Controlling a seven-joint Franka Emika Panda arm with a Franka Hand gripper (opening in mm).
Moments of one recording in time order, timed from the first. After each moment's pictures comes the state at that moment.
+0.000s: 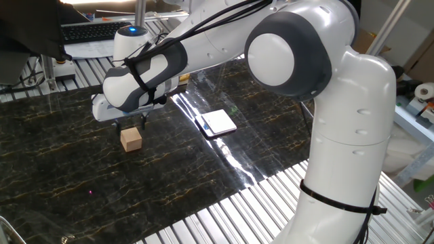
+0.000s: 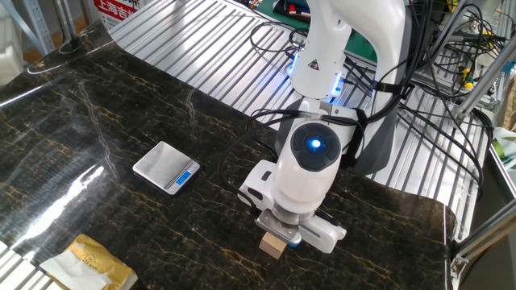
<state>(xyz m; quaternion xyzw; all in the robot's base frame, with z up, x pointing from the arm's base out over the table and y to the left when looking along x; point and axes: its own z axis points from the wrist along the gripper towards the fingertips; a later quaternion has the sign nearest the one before) 0.551 0.158 0.114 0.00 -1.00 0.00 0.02</state>
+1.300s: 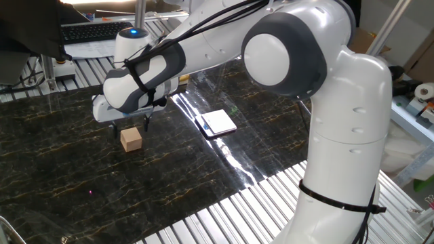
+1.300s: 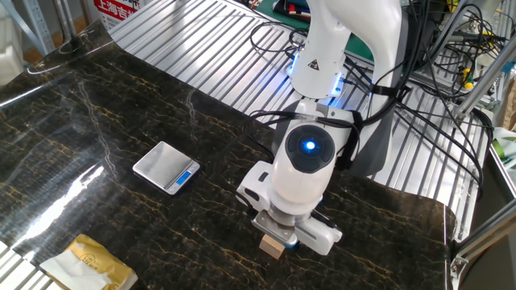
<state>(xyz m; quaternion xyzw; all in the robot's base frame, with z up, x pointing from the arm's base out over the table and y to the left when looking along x) 0.553 0.155 0.108 -0.02 -1.00 0.00 0.02</state>
